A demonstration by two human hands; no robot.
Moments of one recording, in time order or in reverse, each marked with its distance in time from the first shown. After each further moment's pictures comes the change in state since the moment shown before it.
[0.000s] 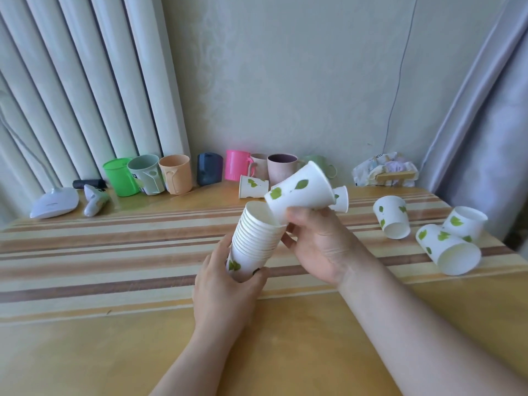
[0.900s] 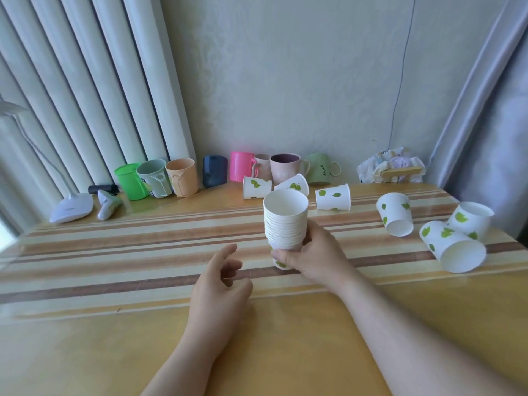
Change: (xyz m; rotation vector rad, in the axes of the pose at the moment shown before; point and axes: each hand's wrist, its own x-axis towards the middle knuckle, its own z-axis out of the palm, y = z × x) left_hand -0.003 -0.016 -0.011 -0.021 -0.107 -0.093; right_hand -0.008 0.032 -0.045 -1.065 0.285 0.039
